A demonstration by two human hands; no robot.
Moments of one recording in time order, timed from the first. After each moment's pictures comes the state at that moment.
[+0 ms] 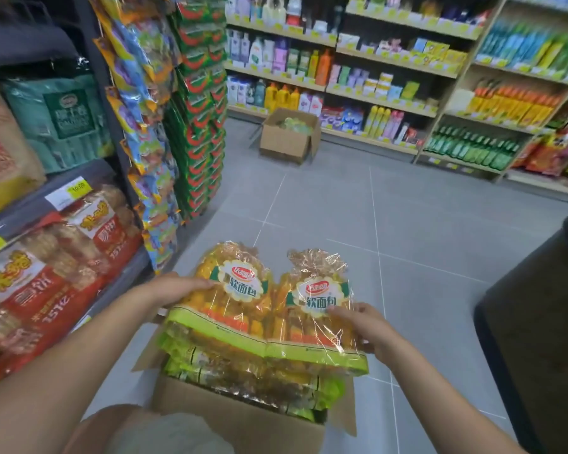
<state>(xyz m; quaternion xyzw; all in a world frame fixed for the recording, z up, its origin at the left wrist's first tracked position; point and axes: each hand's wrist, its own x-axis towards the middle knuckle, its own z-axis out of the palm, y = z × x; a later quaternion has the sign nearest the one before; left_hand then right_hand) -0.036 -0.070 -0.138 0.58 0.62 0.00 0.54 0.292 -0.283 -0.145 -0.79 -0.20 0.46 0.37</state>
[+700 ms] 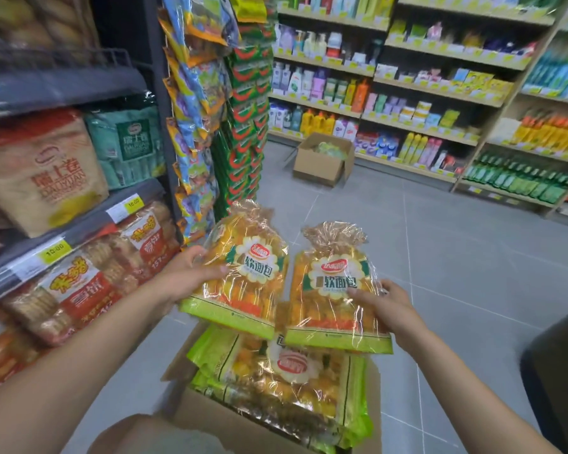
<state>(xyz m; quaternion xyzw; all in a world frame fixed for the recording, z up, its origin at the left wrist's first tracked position) -0.061 -0.069 -0.082 0.64 0.51 0.27 0.50 0.286 -0.228 -0.080 -0.74 -0.30 0.39 0.46</state>
